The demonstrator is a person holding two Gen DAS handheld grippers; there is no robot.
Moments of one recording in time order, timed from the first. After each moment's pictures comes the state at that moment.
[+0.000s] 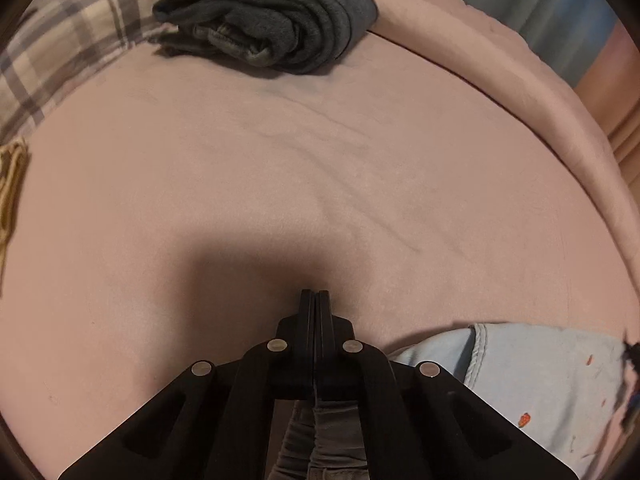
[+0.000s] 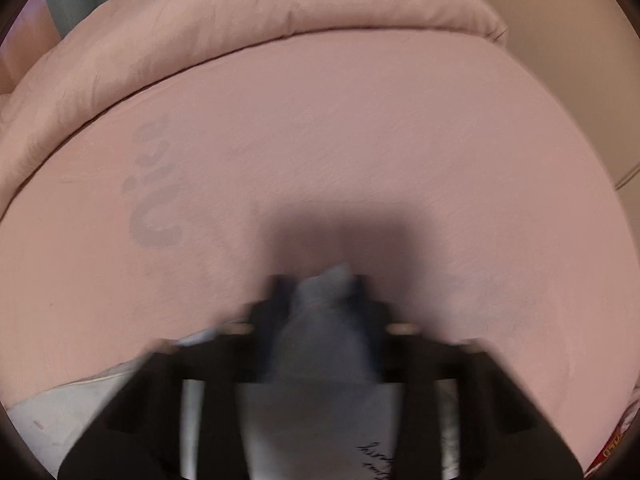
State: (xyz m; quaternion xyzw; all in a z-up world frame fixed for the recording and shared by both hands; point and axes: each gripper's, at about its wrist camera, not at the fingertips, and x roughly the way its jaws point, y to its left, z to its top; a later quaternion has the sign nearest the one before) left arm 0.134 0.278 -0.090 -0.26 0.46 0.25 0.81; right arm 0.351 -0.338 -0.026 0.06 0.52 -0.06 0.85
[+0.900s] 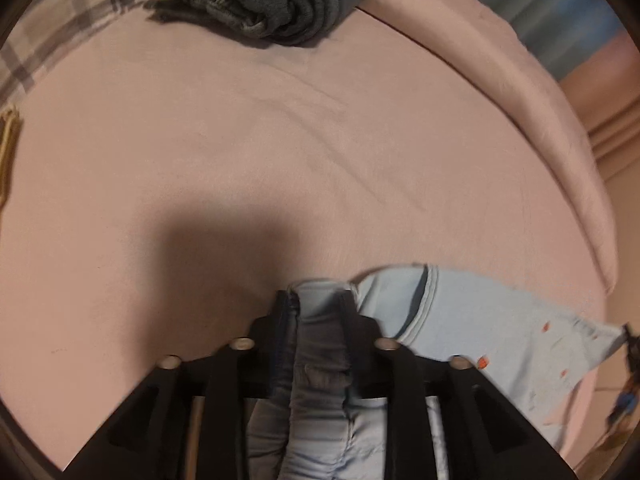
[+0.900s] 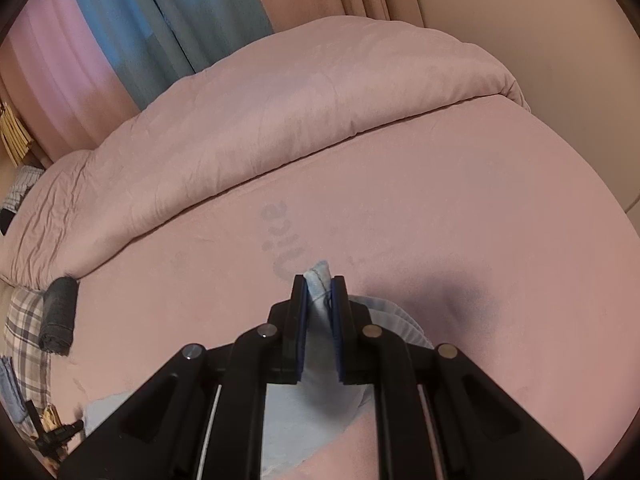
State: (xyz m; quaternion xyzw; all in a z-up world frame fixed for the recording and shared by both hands) left arm 0.113 0.282 -0.077 -0.33 0.50 0.19 0.78; right arm 0.297 -0.338 0.079 0.13 0.43 0.04 0.89
